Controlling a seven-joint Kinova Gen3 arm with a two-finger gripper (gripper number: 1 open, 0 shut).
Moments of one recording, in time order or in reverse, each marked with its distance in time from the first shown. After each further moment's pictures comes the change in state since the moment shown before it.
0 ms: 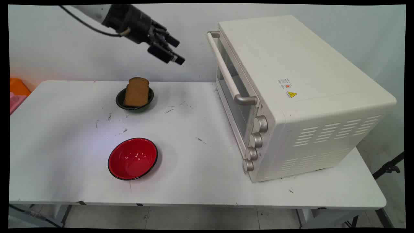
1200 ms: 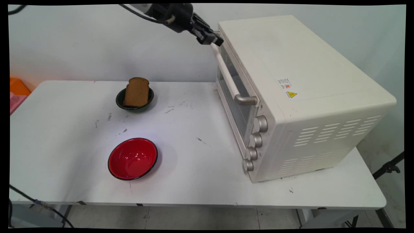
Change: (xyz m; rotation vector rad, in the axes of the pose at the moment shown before) arm 0.077 0.016 0.061 0.029 0.060 -0.013
